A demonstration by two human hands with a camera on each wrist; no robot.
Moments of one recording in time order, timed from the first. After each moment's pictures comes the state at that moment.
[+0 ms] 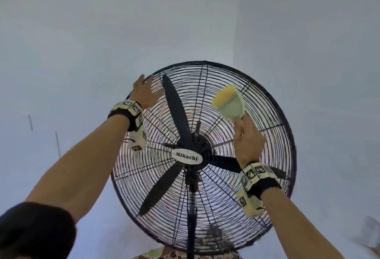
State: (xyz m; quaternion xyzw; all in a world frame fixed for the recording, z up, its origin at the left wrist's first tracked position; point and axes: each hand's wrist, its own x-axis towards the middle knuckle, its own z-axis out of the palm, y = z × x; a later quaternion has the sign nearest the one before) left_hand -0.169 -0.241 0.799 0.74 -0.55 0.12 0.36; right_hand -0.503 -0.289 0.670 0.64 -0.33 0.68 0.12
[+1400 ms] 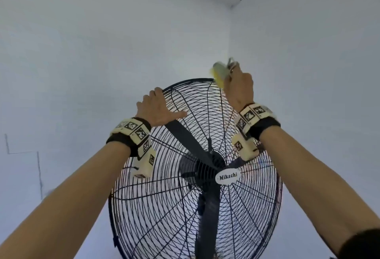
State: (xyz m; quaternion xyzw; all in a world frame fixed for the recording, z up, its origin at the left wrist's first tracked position) left_hand -0.170 -0.206 0.818 0.73 -0.58 0.16 0.31; right_hand -0.405 -0.280 0.871 0.71 -0.42 0.55 0.15
